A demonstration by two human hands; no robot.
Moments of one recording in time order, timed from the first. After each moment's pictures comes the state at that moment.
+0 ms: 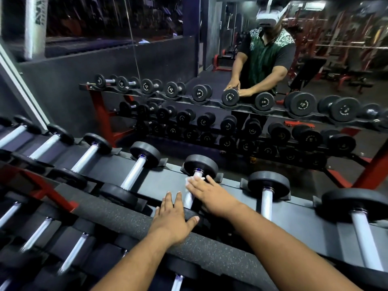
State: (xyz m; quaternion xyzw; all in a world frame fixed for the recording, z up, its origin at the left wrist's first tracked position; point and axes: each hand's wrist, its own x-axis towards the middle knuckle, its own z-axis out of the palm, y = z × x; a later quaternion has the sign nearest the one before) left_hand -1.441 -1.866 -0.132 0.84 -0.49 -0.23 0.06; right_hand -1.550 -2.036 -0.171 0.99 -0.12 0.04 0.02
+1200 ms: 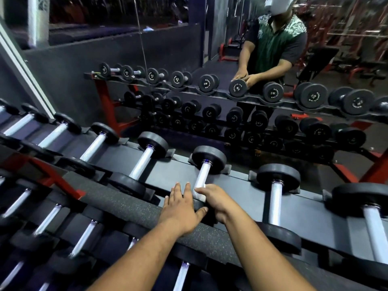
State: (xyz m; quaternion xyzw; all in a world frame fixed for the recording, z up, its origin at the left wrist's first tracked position) left_hand -1.438 -1.866 -0.137 0.84 -0.50 -0.22 0.07; right_hand -1.521 -1.979 -0.170 0.51 -0.42 0.16 -0.73
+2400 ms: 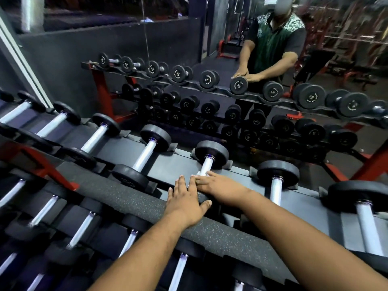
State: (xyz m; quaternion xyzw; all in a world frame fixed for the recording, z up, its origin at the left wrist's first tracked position) left_hand -1.437 -1.864 -0.140 0.83 -0.51 -0.22 0.09; right_hand -1.540 -2.012 -0.146 1.00 -0.02 -0.04 0.03
